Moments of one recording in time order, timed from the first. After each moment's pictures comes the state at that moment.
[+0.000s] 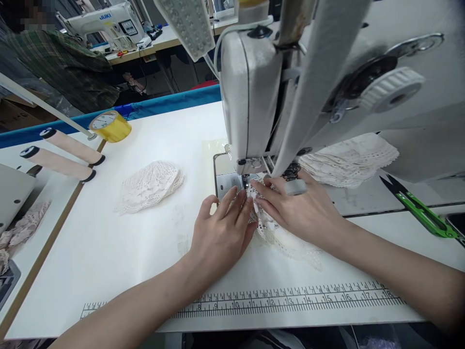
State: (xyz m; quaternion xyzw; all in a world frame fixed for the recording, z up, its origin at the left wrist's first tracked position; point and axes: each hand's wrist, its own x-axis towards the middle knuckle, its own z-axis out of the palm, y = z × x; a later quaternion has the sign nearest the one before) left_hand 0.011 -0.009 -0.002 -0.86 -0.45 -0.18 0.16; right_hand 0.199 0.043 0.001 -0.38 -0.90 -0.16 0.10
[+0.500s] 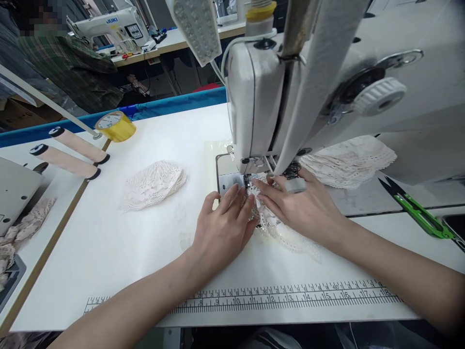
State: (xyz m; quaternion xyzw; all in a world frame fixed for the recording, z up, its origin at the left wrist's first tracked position) left_hand 0.010 -0.006 -0.002 -0.86 -0.45 -0.18 0.16; right_hand 0.201 0.046 0.001 -0.38 -0.90 -0.20 0.11
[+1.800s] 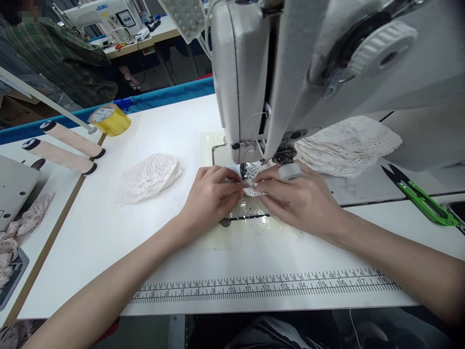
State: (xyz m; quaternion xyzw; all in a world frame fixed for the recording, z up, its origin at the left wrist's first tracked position) left_hand -0.012 0.031 0.006 -0.86 -0.45 -0.24 -0.05; right_hand 0.205 0.042 0.004 -0.32 -0.90 -0.03 0.30
